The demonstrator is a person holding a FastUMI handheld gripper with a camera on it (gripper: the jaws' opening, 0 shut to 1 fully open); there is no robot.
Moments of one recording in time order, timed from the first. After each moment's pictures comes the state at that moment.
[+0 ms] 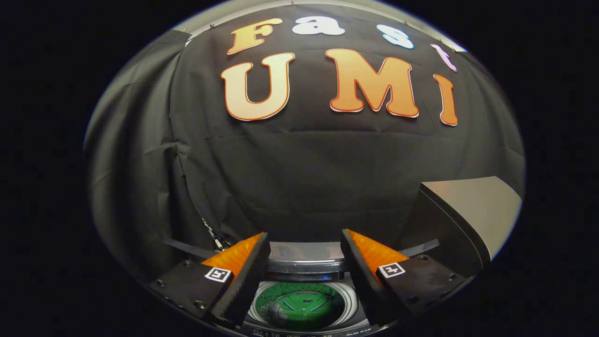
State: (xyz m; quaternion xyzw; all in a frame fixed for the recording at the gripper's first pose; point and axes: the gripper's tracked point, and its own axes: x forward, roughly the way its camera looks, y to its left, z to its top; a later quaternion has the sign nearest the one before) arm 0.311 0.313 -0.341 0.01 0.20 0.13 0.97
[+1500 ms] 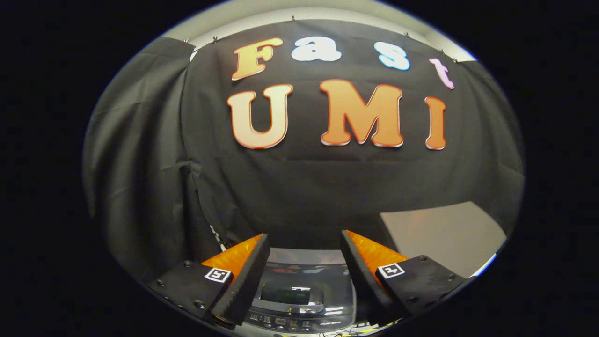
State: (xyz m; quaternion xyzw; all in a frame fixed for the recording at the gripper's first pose) arm 0.234 0.247 -0.192 -0.01 0.15 0.13 0.98
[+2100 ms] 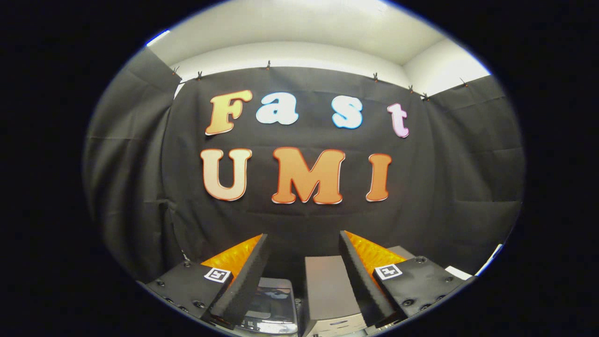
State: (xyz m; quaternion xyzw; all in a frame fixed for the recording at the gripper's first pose) arm 0.151 0.094 -0.035 -0.02 0.01 0.03 1.00
